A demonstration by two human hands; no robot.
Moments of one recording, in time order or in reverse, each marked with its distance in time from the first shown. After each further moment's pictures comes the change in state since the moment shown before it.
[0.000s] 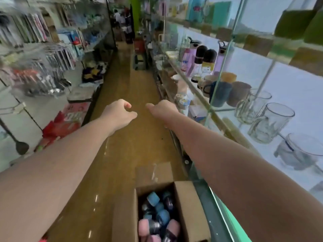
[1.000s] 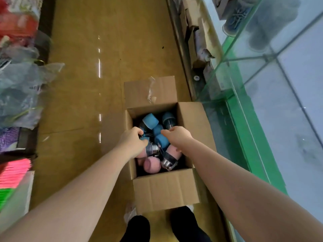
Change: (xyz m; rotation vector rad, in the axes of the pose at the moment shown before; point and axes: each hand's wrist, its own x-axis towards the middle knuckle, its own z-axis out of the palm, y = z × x) left_hand -0.030 -0.276 0.348 0.144 -0.545 -0.383; right_hand 0.039 0.361 0.301 0.046 -0.411 0.551
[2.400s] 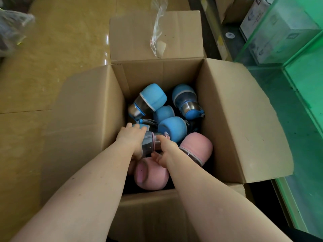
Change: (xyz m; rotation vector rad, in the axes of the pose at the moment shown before) left_hand 0.278 -0.171 0.232 0.928 -0.042 0.258; right_hand 0.280 0.157 0.227 1.060 -0.102 0.411
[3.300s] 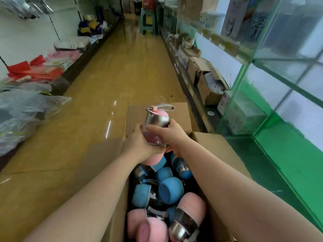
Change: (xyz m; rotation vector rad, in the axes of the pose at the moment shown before) left_hand -0.082 -0.022 -0.164 -1.097 0.661 -0.115; right_hand -0.173 -0.140 0.038 -0.600 -0.164 -0.890
